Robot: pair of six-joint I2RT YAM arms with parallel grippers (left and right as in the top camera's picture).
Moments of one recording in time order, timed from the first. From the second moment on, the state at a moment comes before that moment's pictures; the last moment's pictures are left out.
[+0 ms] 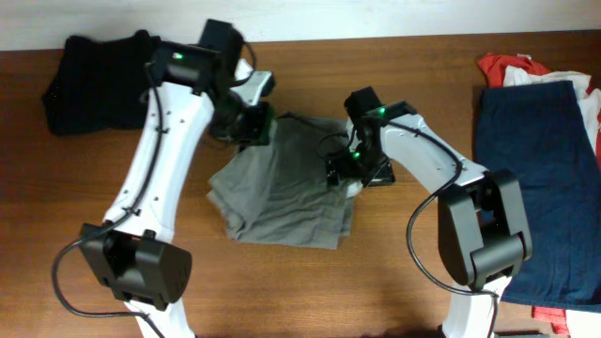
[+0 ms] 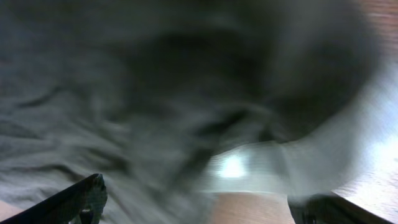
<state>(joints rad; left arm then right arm) -0.30 1.97 2.09 -1.48 0.35 -0.03 0.34 2.03 1.48 -0.98 -0.23 0.29</state>
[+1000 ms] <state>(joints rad) -0.30 2.35 2.22 -1.32 0.34 -0.05 0.18 2.05 1.76 -1.30 -0.38 0.21</state>
